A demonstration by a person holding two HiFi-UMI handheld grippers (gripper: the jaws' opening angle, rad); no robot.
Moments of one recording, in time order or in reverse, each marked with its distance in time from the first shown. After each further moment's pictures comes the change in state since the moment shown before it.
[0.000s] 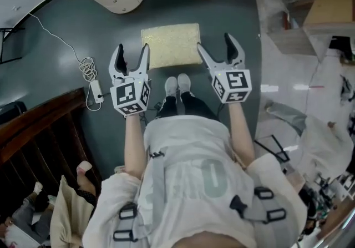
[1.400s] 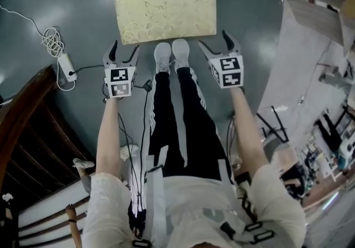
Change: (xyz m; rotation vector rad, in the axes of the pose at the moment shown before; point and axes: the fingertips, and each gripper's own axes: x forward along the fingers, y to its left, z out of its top) left arm 0.072 0.044 -0.460 0.115 0.639 -0.163; right arm 0.087 -0.026 -0.430 -0.054 0.630 0.045
